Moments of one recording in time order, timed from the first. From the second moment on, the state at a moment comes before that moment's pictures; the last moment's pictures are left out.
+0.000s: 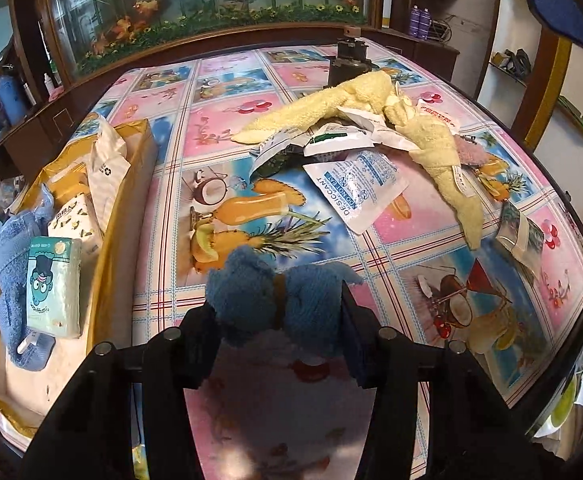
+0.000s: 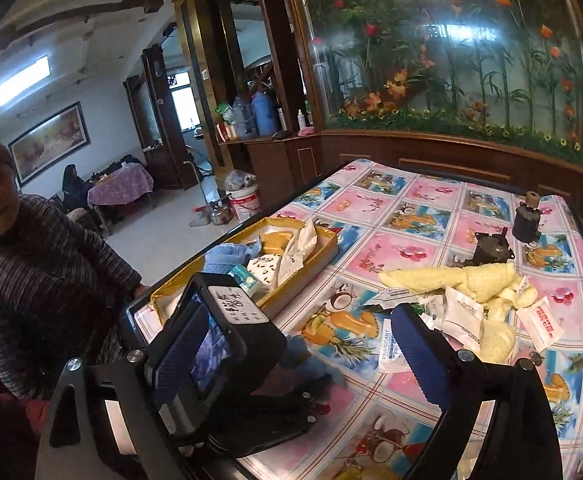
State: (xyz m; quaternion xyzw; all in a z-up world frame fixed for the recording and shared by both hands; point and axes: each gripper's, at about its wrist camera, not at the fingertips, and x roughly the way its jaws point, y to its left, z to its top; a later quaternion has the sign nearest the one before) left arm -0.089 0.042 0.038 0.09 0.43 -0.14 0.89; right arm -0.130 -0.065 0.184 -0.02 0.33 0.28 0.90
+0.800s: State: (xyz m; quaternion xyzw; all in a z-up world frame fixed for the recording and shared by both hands) left arm -0.110 0.138 0.079 -0.09 0.39 -0.14 0.91; right arm 0.021 -0.200 0.058 0.05 0.50 0.02 0.86
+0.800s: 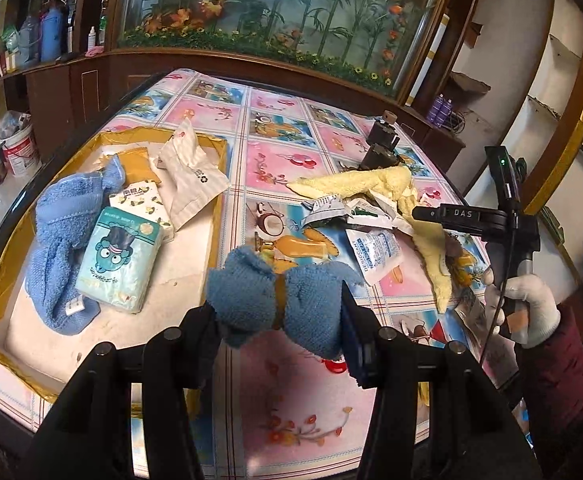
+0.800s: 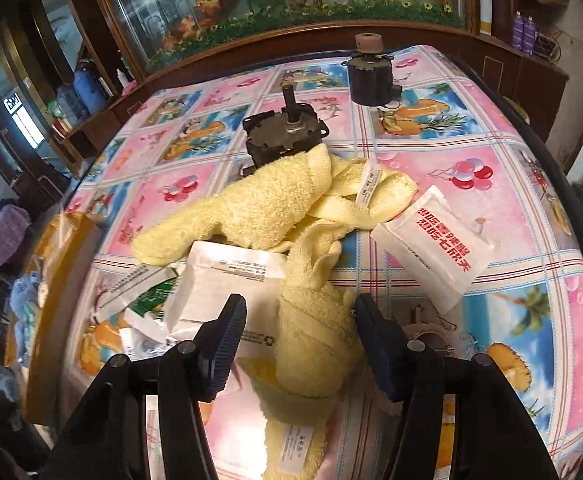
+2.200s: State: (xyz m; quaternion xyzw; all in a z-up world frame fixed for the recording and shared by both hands) left arm -0.102 0.284 0.060 -0.14 0.38 0.04 0.91; right arm 0.015 0.055 0.073 0.20 0.52 0.30 0.78
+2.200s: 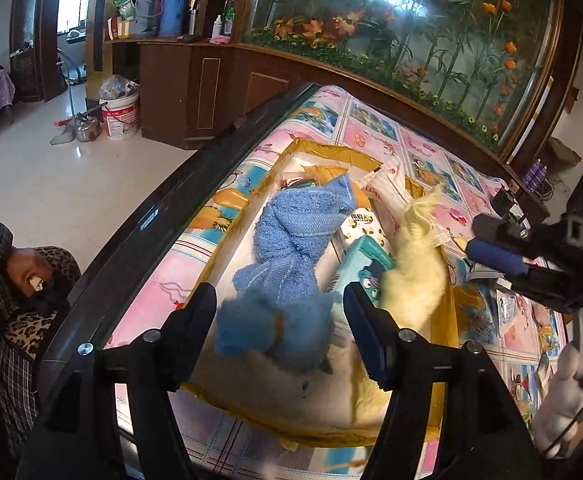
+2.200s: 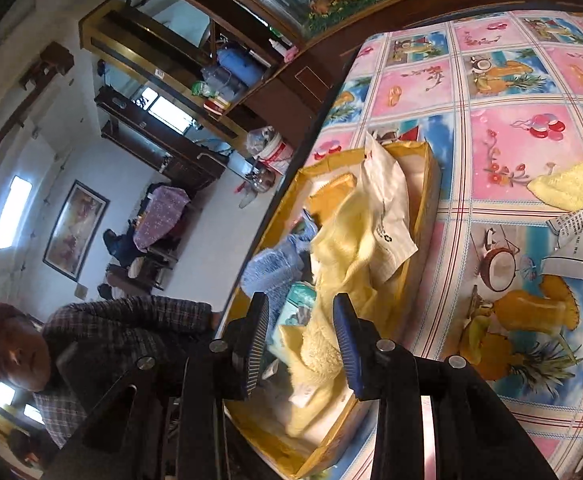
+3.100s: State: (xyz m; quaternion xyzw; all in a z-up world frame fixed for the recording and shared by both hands) left arm -0.113 0.187 0.091 0.06 0.34 0.11 0.93; right arm -0.084 0.013 0.136 0.03 0.38 0.27 0.88
